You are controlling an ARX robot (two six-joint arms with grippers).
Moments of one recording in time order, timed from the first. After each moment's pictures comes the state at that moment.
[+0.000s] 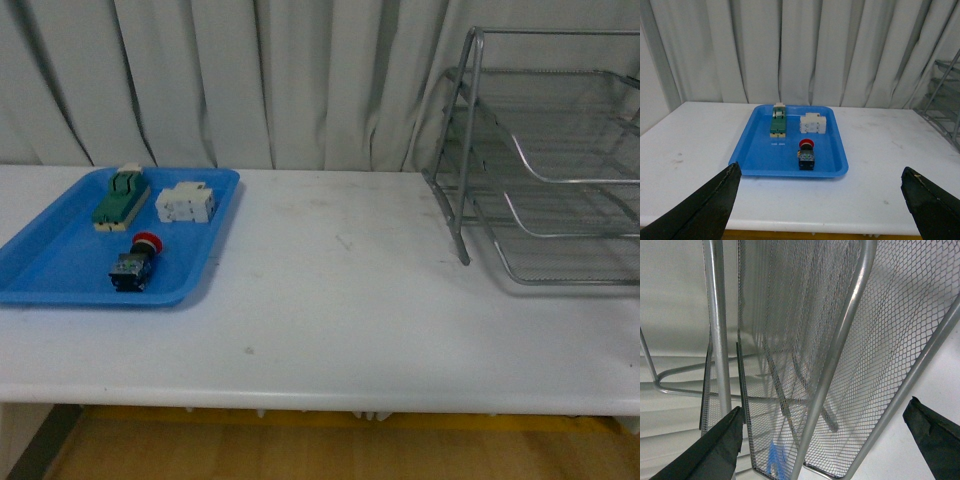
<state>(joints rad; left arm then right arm) 0.00 0.01 0.01 0.00 0.00 -0.01 -0.35 2.17 0.87 0.99 -0.44 1.24</state>
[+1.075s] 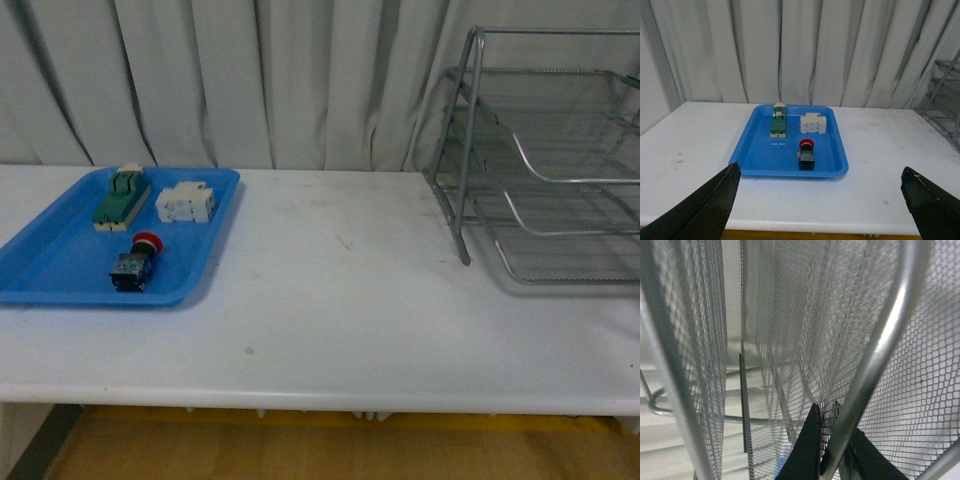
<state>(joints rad) 0.00 0.01 0.01 0.00 0.00 -0.01 -0.32 2.30 1.05 1.00 -0.42 1.29</state>
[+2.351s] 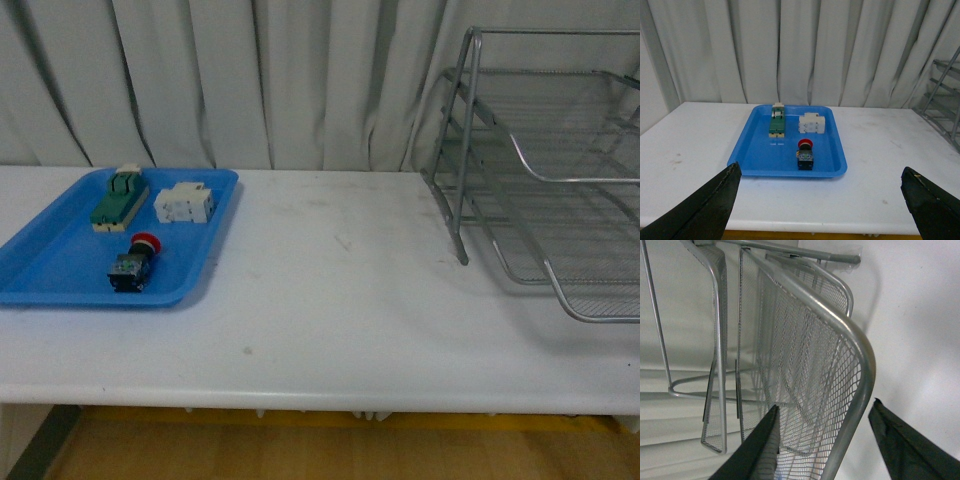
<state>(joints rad) 0.00 0.01 0.01 0.00 0.00 -0.01 -0.49 2.11 0.54 1.29 -0.46 1.22</state>
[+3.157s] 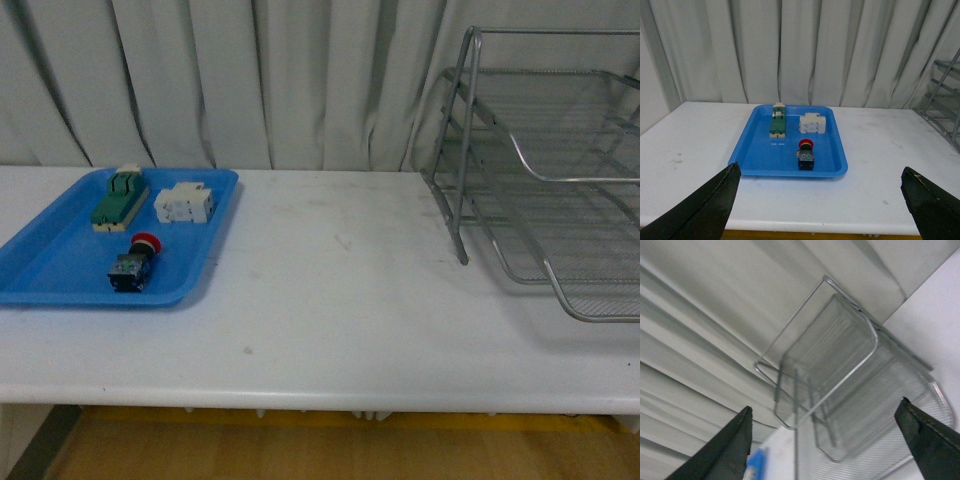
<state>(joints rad) 0.00 0.01 0.01 0.00 0.00 -0.01 -0.72 1.30 0.29 1.06 -0.70 0.85</state>
